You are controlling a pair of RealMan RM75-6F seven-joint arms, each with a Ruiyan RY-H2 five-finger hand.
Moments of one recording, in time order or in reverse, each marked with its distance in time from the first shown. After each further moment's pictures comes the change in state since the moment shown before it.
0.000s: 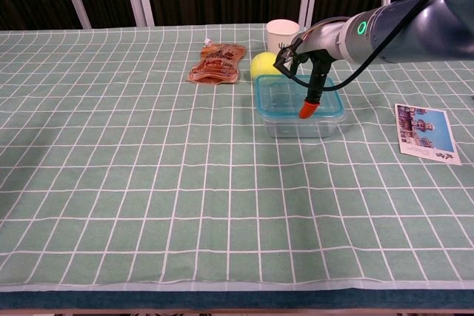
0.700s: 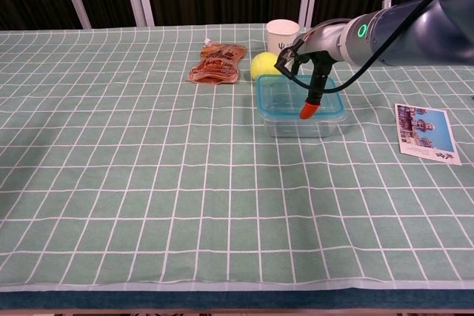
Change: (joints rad) left arm 0.000 0.001 0.000 -0.002 -0.002 -0.002 0.001; right arm -0.010 -0.013 0.005 0.006 0.001 0.020 -0.011
